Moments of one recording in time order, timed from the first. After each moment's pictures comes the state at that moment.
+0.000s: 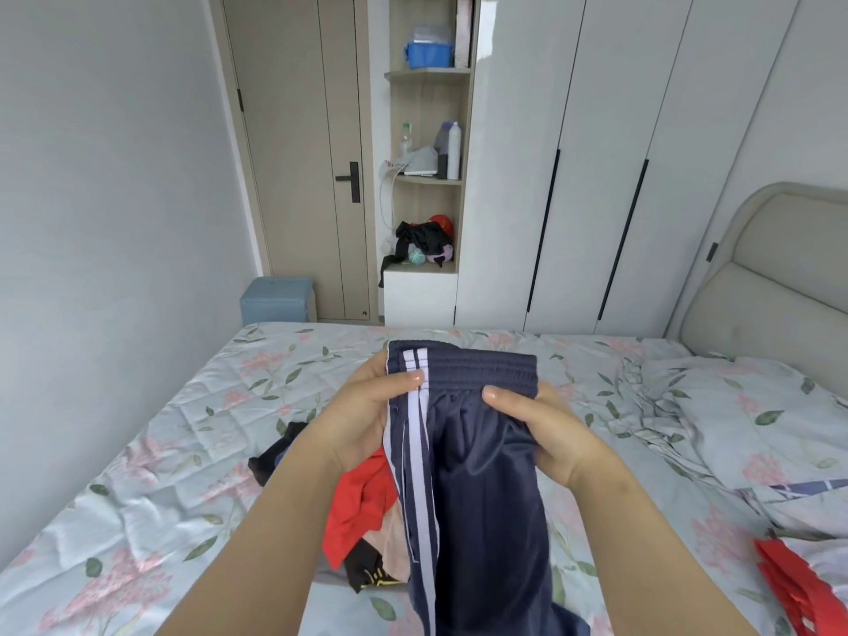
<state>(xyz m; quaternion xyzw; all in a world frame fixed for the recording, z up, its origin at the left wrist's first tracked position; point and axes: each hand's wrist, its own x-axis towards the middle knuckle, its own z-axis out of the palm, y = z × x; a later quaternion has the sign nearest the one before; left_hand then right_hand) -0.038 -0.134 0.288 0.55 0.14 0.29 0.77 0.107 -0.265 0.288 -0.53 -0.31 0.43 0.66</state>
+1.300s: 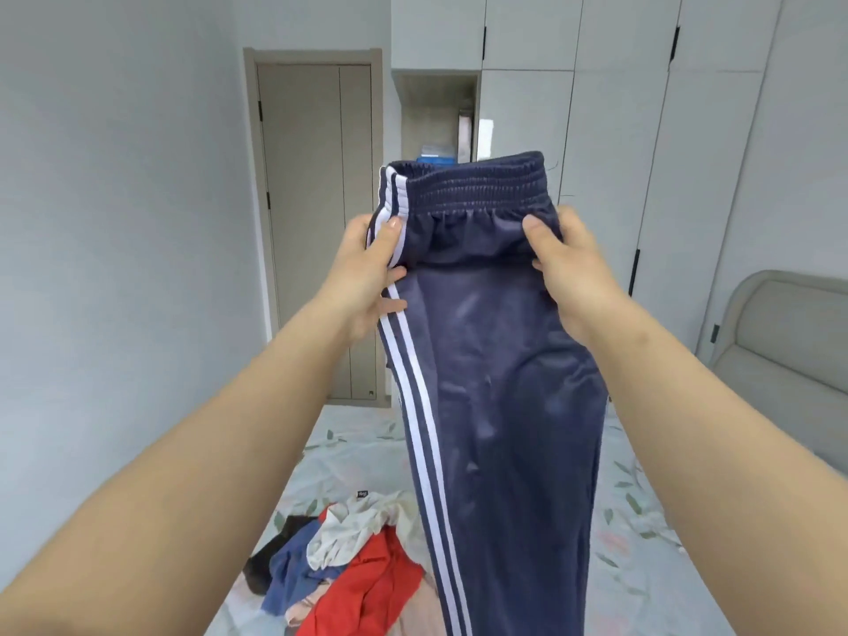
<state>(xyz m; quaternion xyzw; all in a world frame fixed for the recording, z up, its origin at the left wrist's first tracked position) -0.012 -0.102 0.483 0.63 0.19 0.44 0.61 0.125 -0.227 0.493 -0.57 -0.45 0.08 0.68</state>
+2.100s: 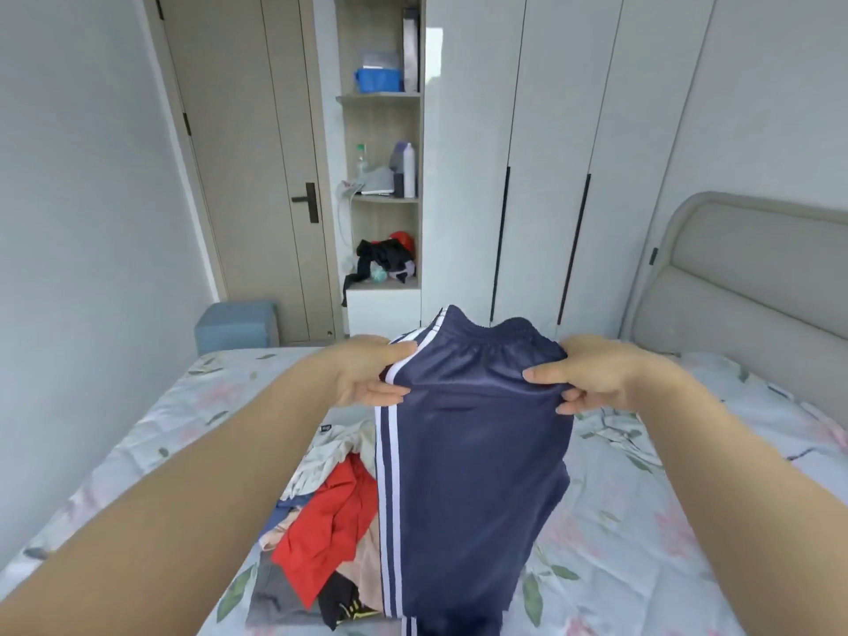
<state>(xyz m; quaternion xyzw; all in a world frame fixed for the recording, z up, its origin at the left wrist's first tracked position) 0.020 -0.108 0.351 0.67 0.37 0.08 0.63 0.190 -0.299 0.362 -0.82 -0.27 0.32 0.39</state>
